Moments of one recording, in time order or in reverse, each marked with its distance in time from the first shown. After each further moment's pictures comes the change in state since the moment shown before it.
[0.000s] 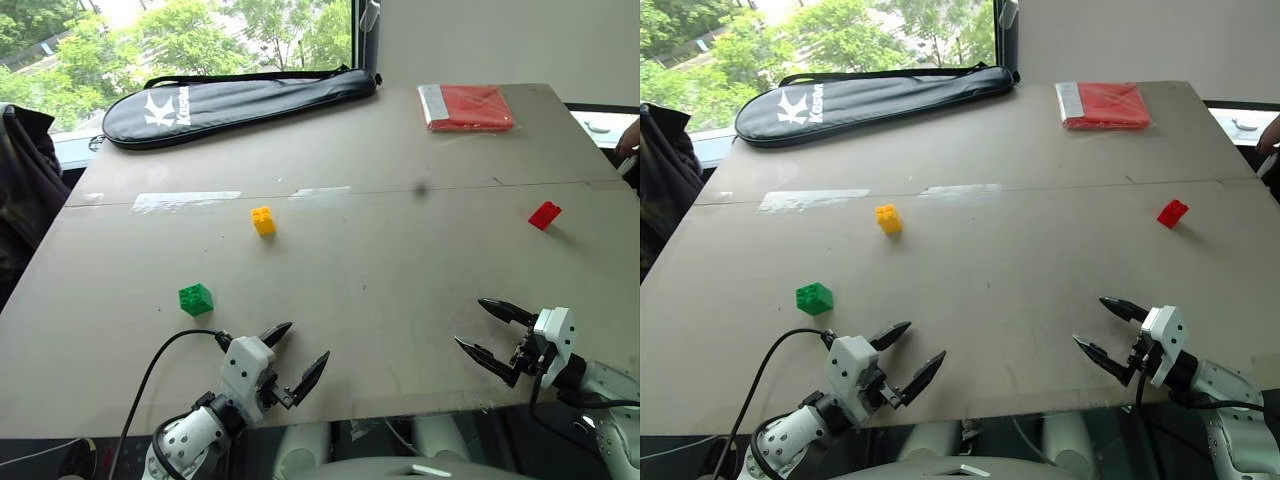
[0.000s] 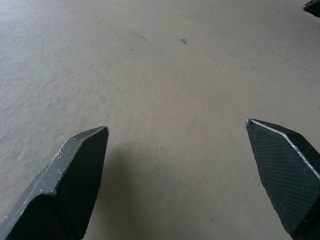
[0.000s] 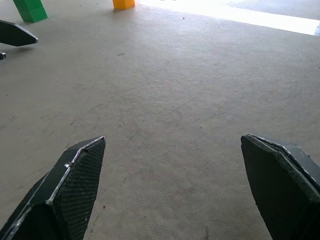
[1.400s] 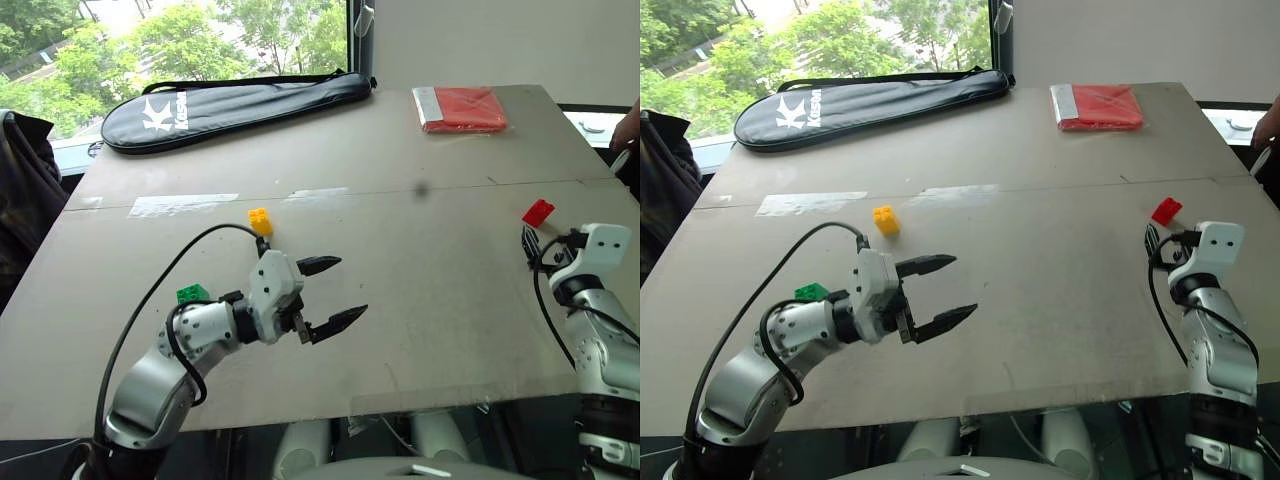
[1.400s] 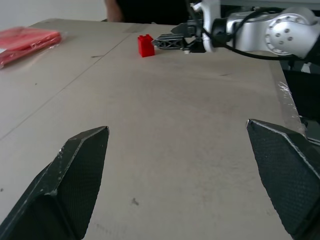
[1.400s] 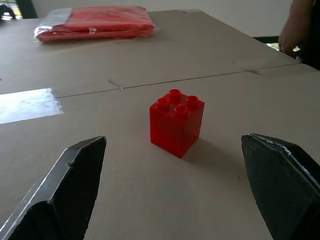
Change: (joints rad) left arm -0.747 0.252 -0.036 -0.078 -0.274 0.428 -0.272; right arm -0.562 0.211 -0.193 0.208 -0.181 0.405 -0.978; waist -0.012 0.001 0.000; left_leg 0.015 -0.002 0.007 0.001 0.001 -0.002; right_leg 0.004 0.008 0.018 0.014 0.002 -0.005
